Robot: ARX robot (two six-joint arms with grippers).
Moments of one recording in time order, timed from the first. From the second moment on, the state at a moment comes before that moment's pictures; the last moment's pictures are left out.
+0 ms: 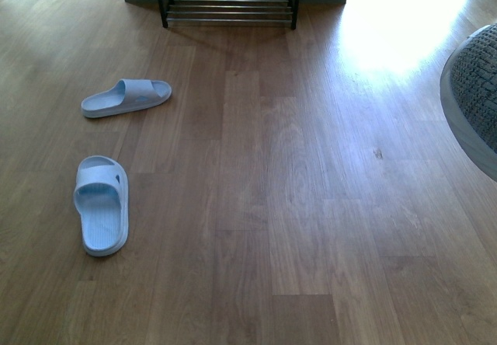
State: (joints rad) left arm -0.39 0.40 0.04 0.31 -1.04 0.13; right arm -0.29 0.24 0.11 -0.10 -0.10 -0.18
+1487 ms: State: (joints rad) left arm -0.39 0.39 0.04 0.31 -1.04 0.13; right arm -0.29 0.24 0.11 -0.10 -0.10 -0.18
